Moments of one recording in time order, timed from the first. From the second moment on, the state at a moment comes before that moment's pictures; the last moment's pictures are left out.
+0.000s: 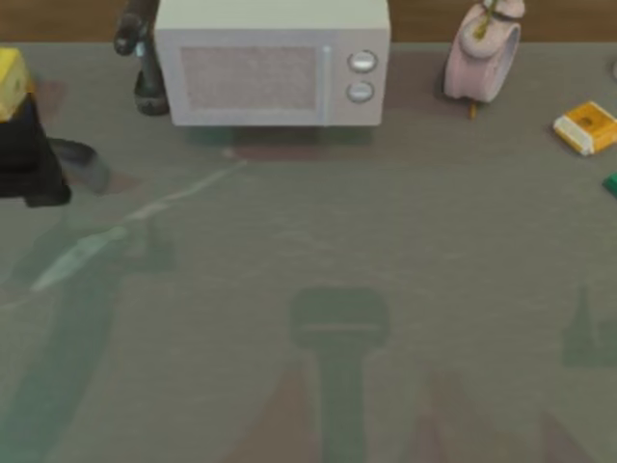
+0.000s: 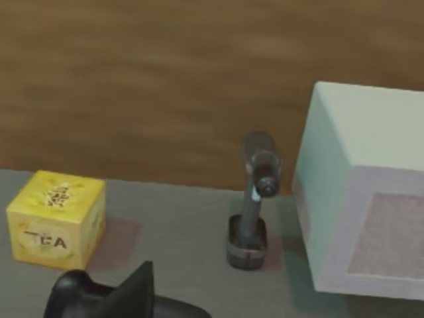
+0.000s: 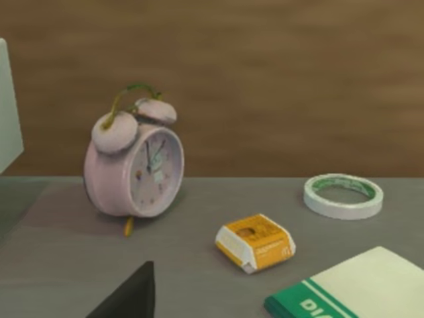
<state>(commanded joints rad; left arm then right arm) -0.28 0.68 0.52 0.00 -0.25 -0.14 0.00 0.00 0.00 0.00 0.00 0.00</state>
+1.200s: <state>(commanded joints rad) -0.76 1.97 1.41 -0.02 -0.68 -0.38 0.00 0.00 0.00 0.00 0.00 0.00</state>
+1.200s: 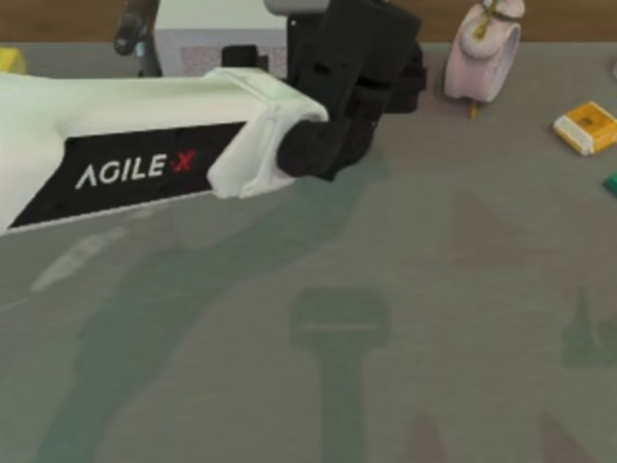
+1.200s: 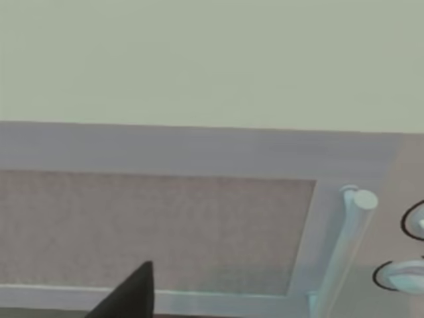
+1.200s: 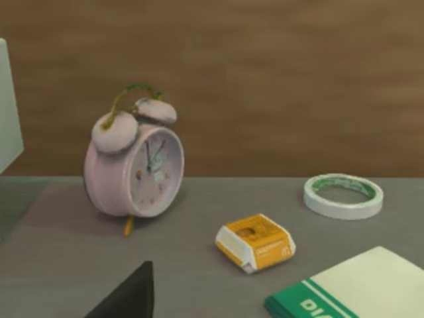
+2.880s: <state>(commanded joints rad) -0.65 2.21 1.63 0.05 -0.58 -0.31 0.00 0.00 0.00 0.00 0.00 0.00</state>
